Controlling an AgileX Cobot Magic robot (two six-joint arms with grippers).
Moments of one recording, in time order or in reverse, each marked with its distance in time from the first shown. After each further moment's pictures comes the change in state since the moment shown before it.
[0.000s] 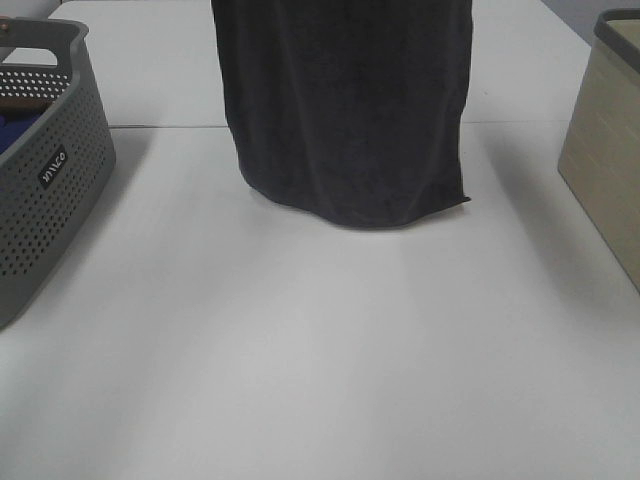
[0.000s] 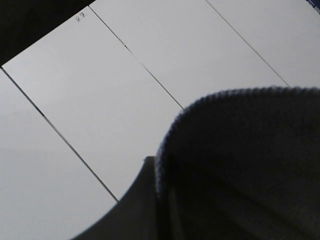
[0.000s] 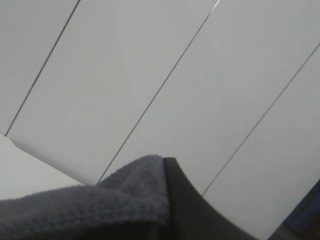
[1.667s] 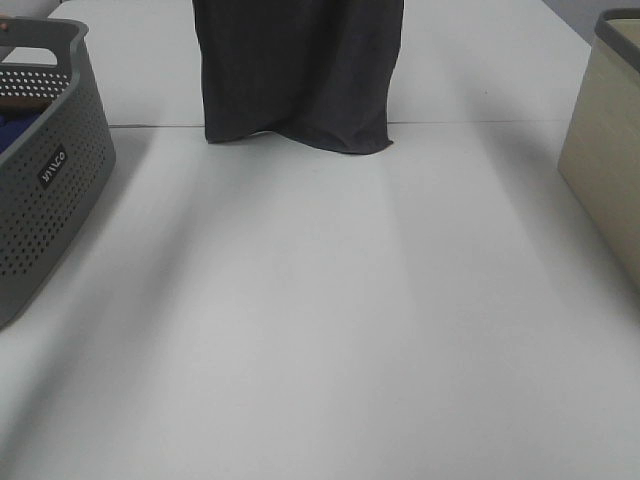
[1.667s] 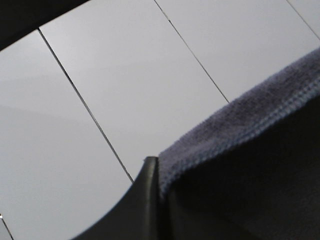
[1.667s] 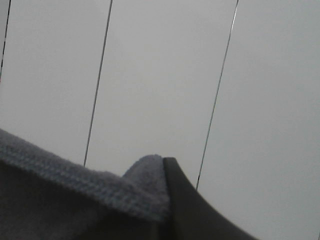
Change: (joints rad) left arm 0.110 0.575 -0.769 -0.128 0.083 0.000; right arm -0.292 0.389 -0.360 0.087 -0.493 0.416
